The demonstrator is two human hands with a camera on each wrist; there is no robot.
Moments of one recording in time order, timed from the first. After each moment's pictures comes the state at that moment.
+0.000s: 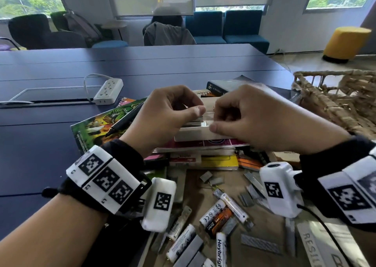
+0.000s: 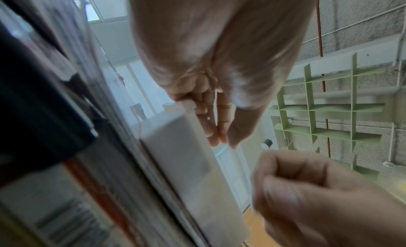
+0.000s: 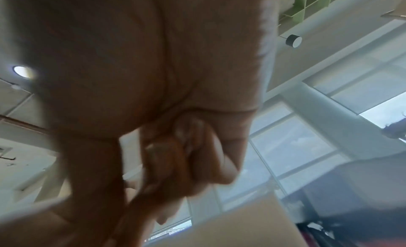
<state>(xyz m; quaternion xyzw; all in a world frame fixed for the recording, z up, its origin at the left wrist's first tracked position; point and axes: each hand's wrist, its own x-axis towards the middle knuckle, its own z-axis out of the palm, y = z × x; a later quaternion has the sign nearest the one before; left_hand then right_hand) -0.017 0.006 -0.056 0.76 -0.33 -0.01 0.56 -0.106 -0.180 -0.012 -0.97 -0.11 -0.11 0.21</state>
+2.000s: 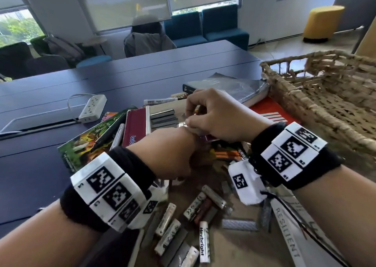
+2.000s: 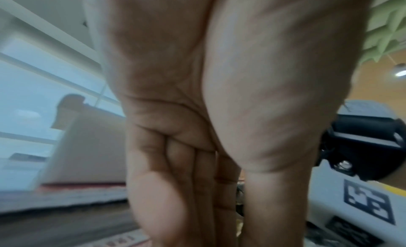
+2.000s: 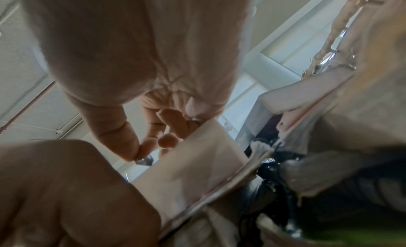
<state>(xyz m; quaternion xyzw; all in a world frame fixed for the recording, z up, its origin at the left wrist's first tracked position) -0.062 -0.031 -0.044 0.85 -0.52 -0.07 -0.04 -0.095 -0.191 -0.040 -0.91 -0.06 -0.13 0.39</state>
